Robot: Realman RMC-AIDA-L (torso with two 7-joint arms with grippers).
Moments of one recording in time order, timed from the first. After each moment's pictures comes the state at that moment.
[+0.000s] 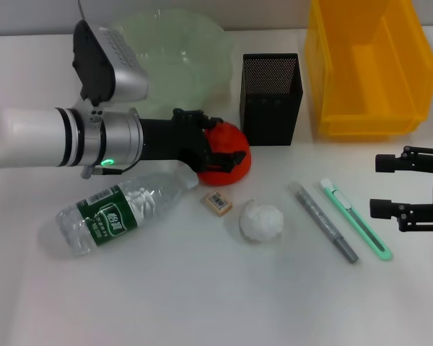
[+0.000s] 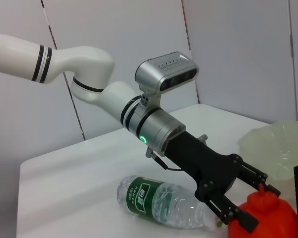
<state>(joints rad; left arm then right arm) -0.77 -2.08 1.20 0.38 1.72 0.99 -1.27 0.38 2.08 -0.53 -0.96 -2.08 -1.94 1.39</state>
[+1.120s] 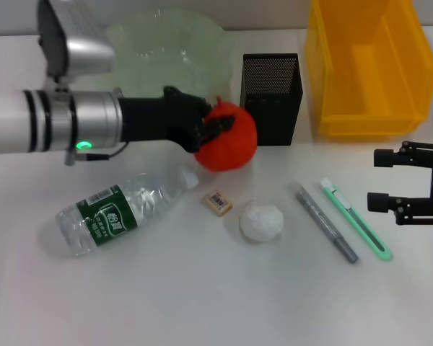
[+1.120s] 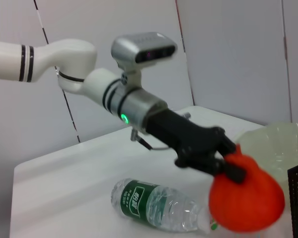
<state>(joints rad) -0.69 -2.07 1.22 0.55 1.70 1.10 -1.37 0.38 2.08 -0.53 -0.96 -2.08 -1.92 1.40</state>
